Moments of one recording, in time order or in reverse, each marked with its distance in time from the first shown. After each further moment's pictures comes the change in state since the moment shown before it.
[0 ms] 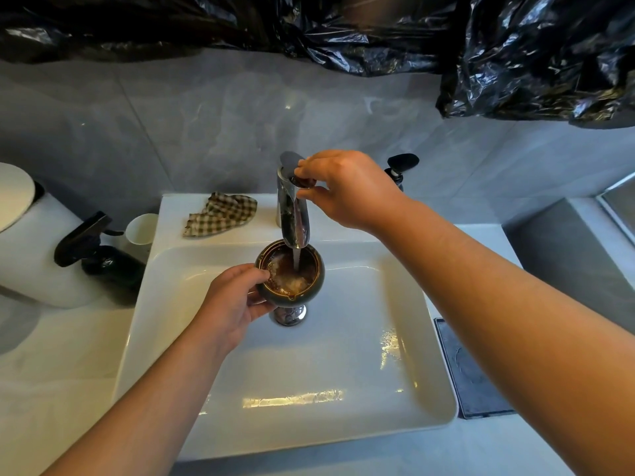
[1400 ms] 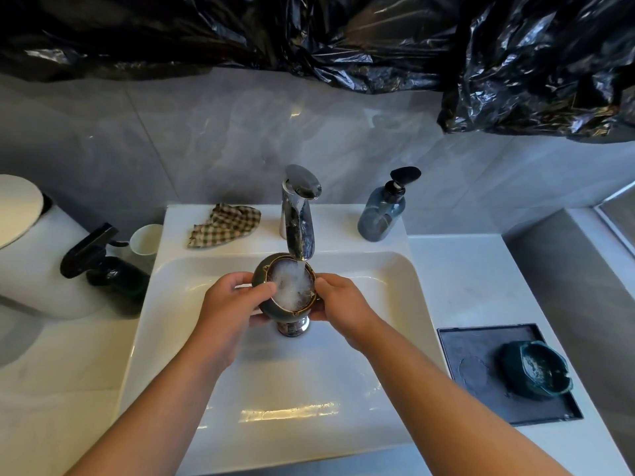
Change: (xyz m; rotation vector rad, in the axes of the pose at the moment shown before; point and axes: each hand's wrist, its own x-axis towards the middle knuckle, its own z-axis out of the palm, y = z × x) left_hand -0.012 0.007 -0.008 0.151 0.029 0.138; right_hand -0.093 -0.046 0.098 1.103 -0.201 1.028
